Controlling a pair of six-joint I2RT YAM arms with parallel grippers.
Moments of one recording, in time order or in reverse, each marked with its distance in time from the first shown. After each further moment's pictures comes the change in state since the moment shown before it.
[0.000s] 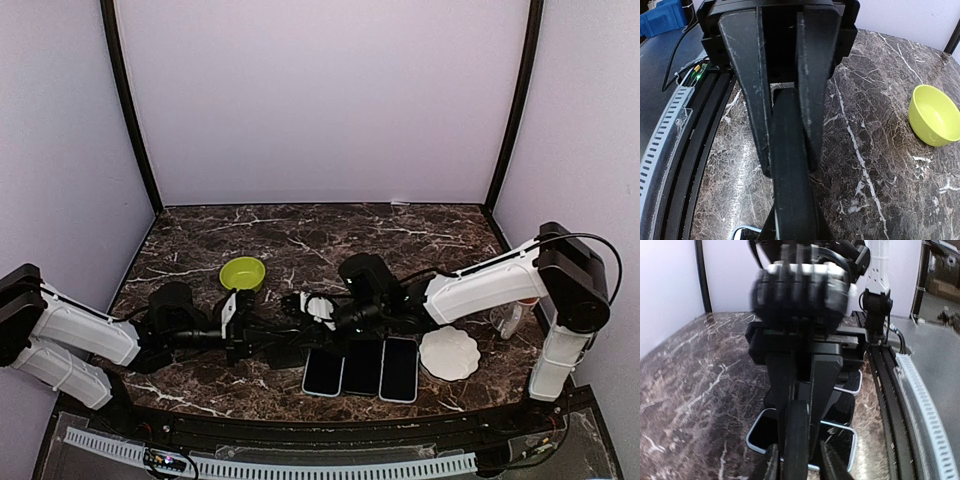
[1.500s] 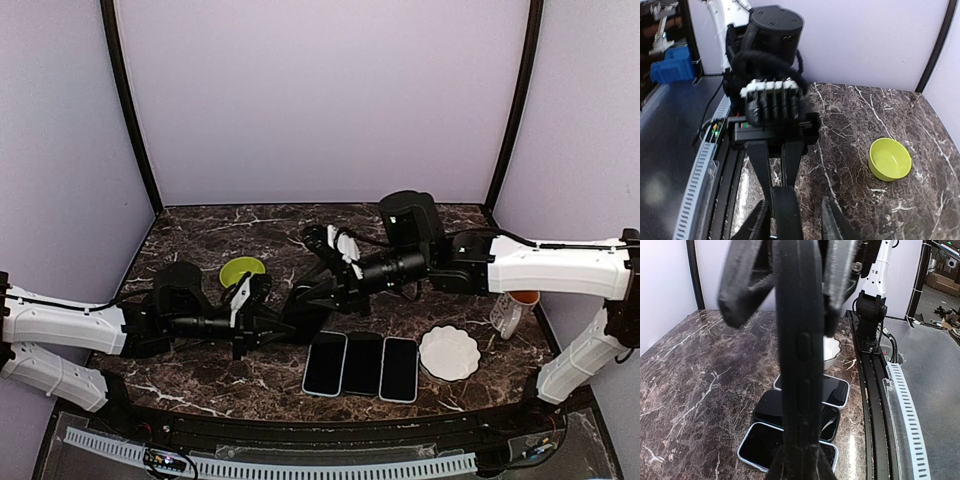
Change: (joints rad) left arm -0.109 -0.153 0.207 -0.427 -0.099 -0.017; right arm -0.014 -0.321 0.131 -0.258 -0.021 0.095
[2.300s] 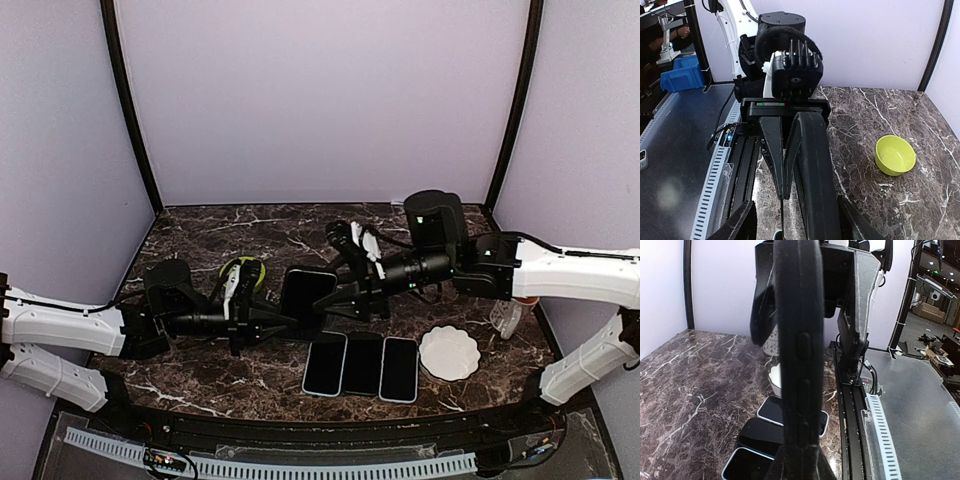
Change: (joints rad) left arm -0.003 -0.011 -0.012 0.151 0.061 -0.162; right arm -0.011 -0.099 -0.062 -0.024 -0.031 0.049
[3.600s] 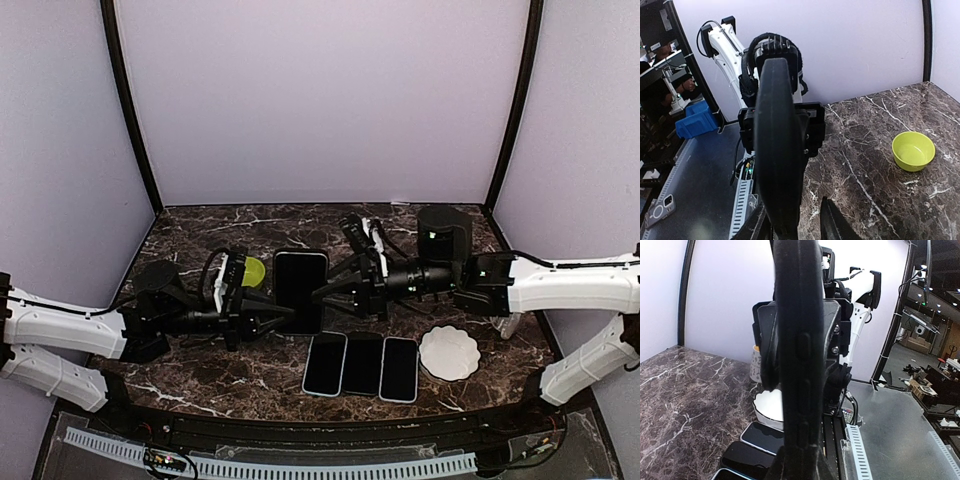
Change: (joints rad) left arm -0.002 0.003 -0.032 0.209 0.030 -0.173; right arm -0.010 -0.040 -0.164 0.307 -0.023 0.341
